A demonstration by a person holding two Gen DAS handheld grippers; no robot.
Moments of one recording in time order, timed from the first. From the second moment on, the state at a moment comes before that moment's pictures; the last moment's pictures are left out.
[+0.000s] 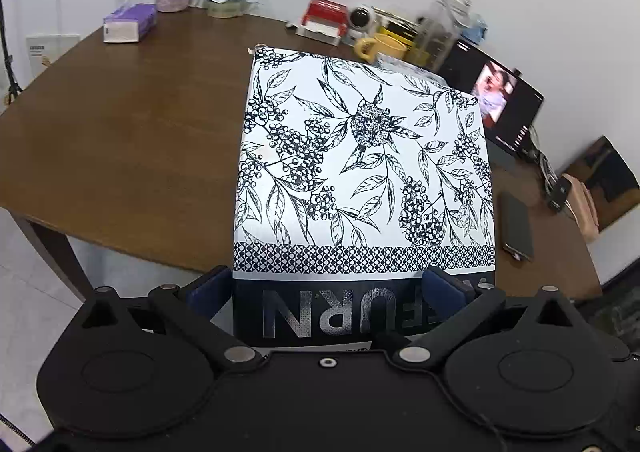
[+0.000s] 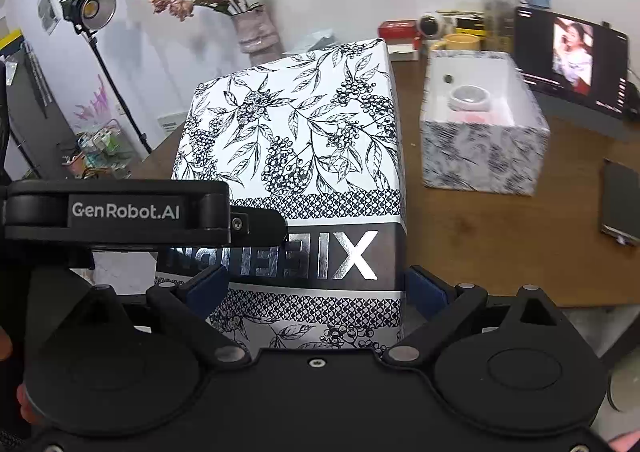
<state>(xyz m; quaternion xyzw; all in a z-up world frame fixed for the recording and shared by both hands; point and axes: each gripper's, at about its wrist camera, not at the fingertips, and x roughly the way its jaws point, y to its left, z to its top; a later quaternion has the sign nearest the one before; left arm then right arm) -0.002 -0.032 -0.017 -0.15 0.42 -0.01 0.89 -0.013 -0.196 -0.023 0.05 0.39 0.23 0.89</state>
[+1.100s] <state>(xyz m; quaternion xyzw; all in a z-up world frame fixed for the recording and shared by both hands) 0.019 -0.127 -0.020 -0.11 0.43 -0.09 0.89 -0.020 -0.295 -0.027 0.09 0.37 0.15 0.91</state>
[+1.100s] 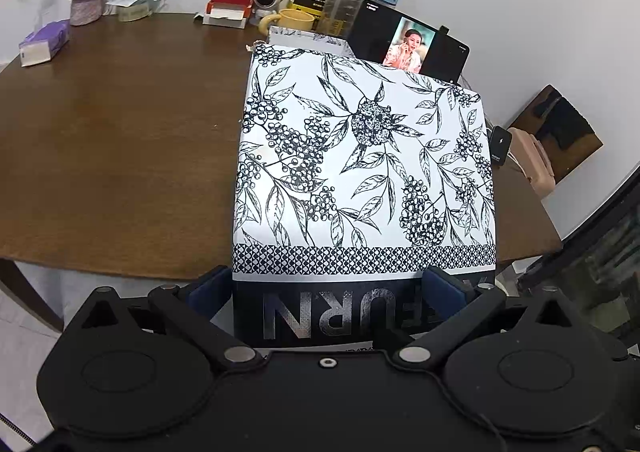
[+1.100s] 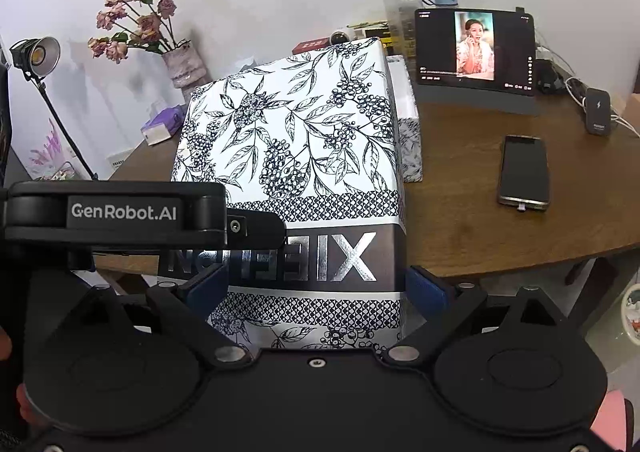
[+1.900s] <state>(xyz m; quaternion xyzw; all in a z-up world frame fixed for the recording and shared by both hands) 0.139 -0.136 -0.008 -0.11 0.42 -0.11 0.90 0.106 -0.310 -0.016 0.08 0.36 0.14 0.92</state>
